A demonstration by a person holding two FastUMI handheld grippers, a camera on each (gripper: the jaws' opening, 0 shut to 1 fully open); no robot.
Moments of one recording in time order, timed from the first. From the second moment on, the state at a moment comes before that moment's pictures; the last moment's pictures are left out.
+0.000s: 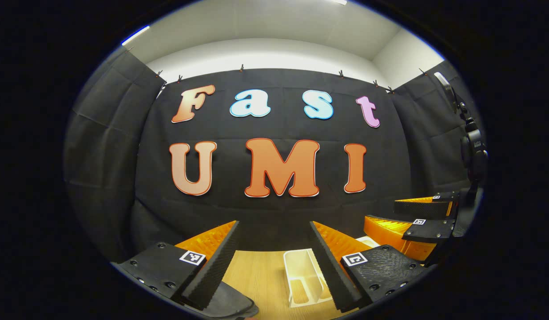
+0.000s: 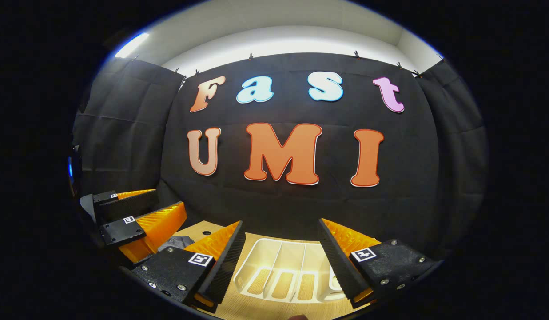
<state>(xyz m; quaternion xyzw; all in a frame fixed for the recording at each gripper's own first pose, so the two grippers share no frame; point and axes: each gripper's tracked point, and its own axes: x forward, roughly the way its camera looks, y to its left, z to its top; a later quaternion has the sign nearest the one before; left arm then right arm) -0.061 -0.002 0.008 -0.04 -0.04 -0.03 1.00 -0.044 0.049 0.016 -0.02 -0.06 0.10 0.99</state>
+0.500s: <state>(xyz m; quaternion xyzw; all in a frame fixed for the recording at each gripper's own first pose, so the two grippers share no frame) -0.064 0.002 -0.007 -0.04 -0.02 -0.03 1.00 -0.048 0.047 0.009 -0.02 -0.06 0.09 0.99</state>
